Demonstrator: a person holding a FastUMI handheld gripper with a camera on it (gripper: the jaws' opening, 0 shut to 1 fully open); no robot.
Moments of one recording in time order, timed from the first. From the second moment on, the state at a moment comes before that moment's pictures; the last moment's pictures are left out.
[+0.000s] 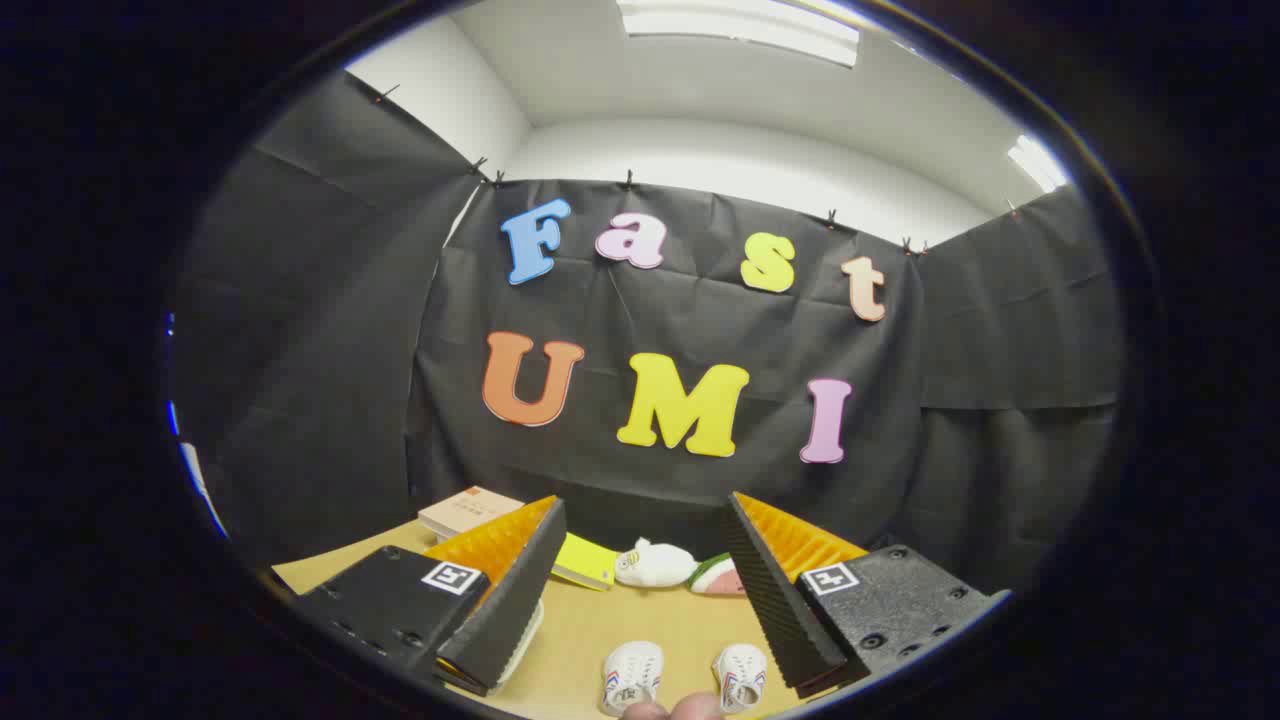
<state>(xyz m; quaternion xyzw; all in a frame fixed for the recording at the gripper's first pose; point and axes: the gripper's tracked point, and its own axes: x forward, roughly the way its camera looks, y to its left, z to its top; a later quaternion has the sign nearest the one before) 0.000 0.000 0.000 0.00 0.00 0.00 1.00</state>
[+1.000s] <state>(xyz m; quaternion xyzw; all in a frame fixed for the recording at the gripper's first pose) 0.008 -0.014 -0.027 0.03 0.03 0.04 1.00</state>
